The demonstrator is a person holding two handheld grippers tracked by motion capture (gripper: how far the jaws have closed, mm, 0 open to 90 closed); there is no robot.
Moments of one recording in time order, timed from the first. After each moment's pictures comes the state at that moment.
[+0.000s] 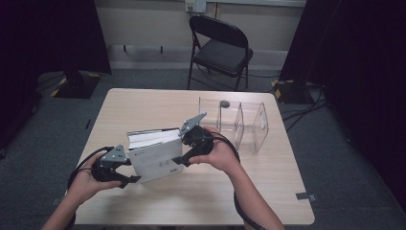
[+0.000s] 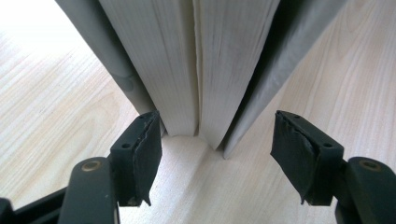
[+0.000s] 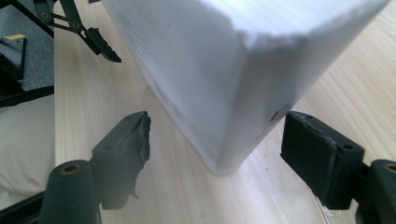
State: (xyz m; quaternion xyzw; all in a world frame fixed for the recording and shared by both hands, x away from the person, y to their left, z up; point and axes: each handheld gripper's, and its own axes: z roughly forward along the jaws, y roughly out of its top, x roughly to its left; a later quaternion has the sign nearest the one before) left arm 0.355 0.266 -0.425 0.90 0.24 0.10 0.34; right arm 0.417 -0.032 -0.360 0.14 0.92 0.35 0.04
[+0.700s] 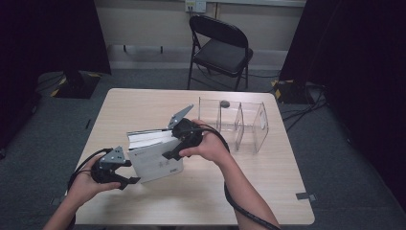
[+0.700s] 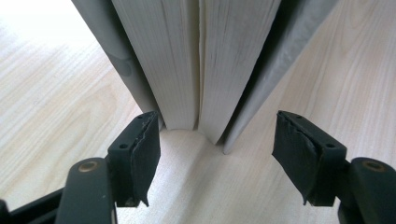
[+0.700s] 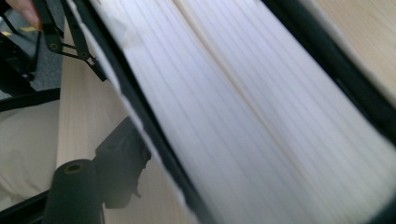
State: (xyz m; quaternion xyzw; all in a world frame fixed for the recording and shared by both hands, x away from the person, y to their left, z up) left arm 0.355 0.269 -0.432 0.90 0.25 0.10 0.35; right arm 0.433 -0.001 -0.352 0.11 0.93 0.35 0.02
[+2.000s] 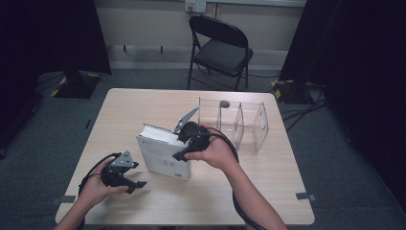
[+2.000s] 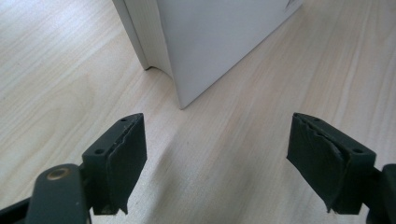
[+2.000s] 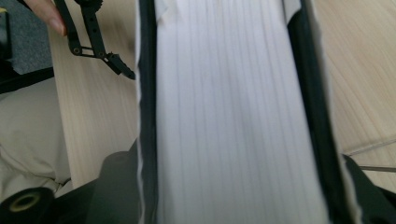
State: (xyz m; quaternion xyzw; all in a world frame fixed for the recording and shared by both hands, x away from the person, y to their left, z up) left arm 0.362 0.255 -0.470 0.90 0.25 0.10 0.34; right arm 0.412 -0.018 -0.337 0.16 0.94 0.29 0.04
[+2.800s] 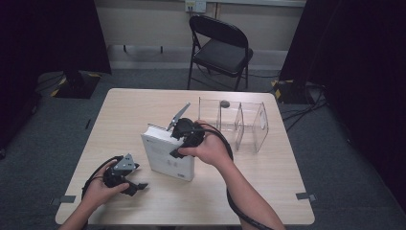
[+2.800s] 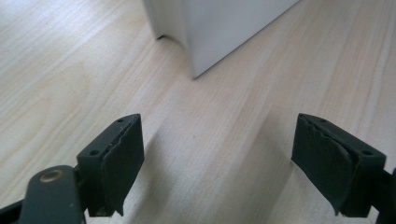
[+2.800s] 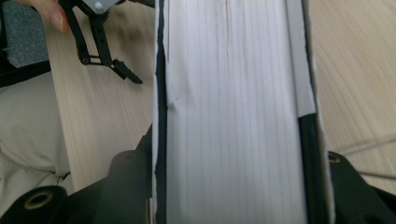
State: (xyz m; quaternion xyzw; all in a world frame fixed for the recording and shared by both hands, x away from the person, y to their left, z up) left arm 0.363 0.255 -0.487 0.90 0.25 0.11 0.34; right arm 0.417 -0.008 -0.329 0.16 0.95 0.26 0.04
